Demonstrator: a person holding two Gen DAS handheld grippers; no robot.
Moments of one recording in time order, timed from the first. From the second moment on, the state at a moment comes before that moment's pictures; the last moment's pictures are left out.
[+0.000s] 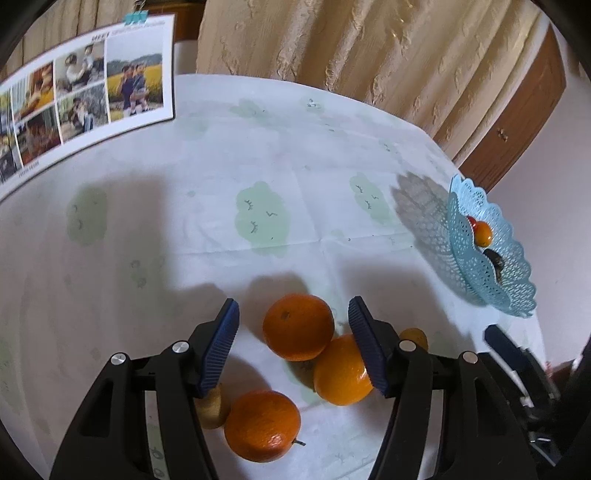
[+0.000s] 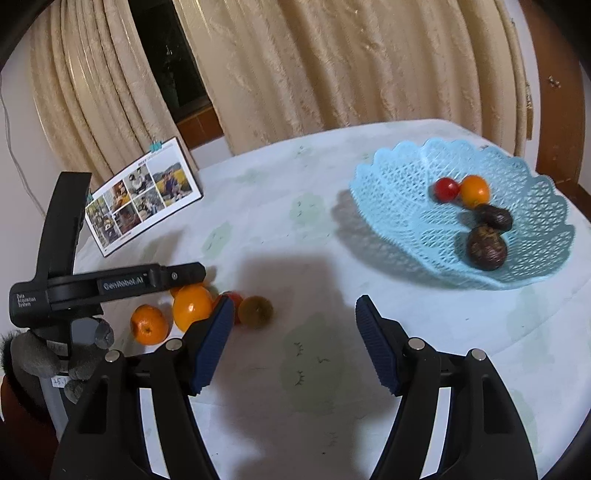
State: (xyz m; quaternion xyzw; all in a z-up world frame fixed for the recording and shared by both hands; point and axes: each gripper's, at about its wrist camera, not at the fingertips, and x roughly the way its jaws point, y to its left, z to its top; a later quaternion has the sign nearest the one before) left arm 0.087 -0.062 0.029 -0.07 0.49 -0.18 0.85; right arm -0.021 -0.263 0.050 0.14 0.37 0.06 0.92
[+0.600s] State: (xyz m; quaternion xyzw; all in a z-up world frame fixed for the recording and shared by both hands) left arm 0.085 -0.063 0.026 -0.11 0.49 -0.21 0.84; right arm 0.024 -0.236 0.025 0.11 0.45 0.12 0.88
